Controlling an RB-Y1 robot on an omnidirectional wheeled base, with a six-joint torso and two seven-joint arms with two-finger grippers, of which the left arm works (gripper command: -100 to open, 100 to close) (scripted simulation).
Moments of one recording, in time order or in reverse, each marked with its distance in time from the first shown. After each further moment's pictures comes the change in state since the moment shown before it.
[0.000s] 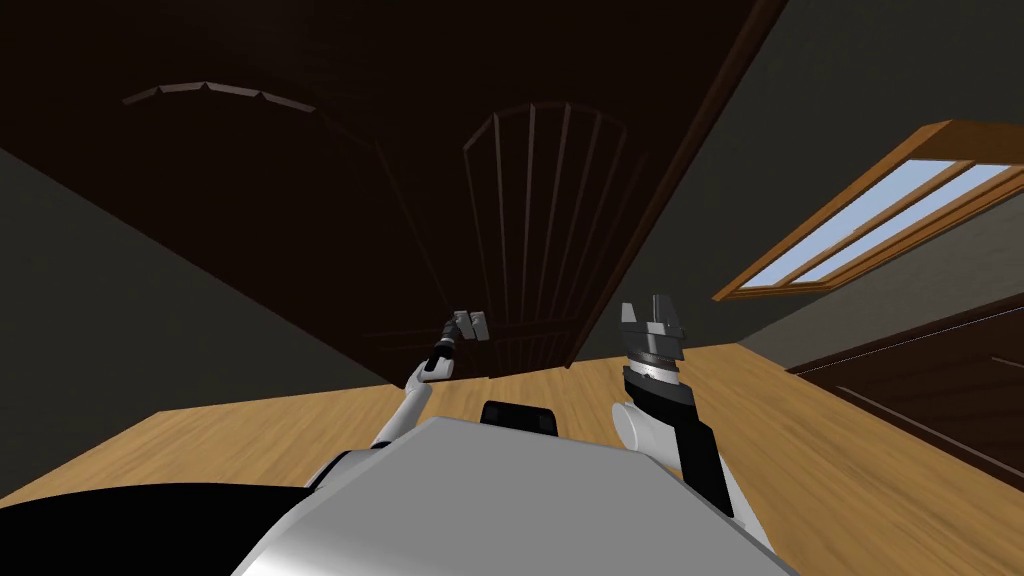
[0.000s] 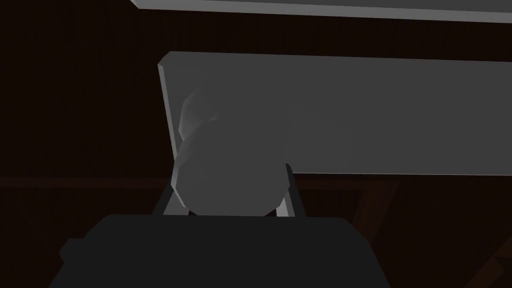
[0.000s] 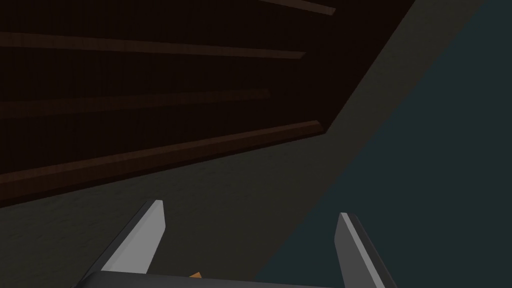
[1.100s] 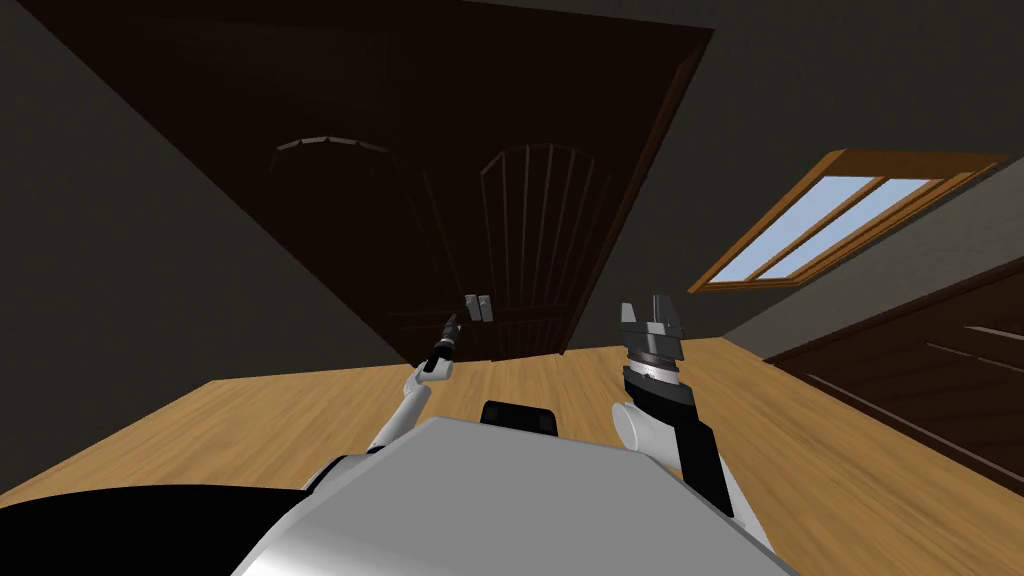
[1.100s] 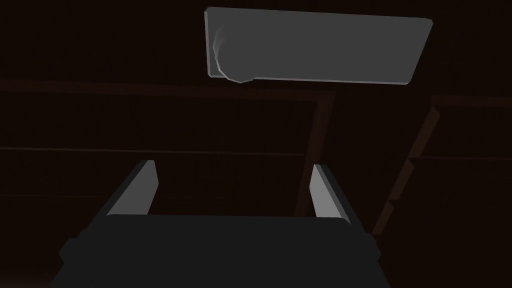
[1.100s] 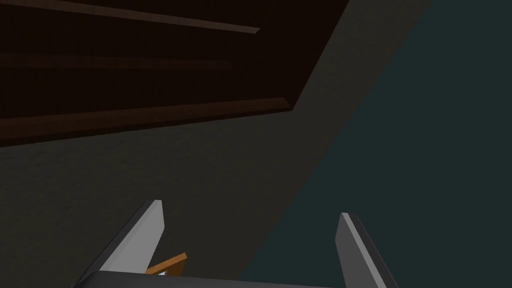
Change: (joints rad) arm 0.023 0.008 -0.018 -0.034 0.001 0.018 0.016
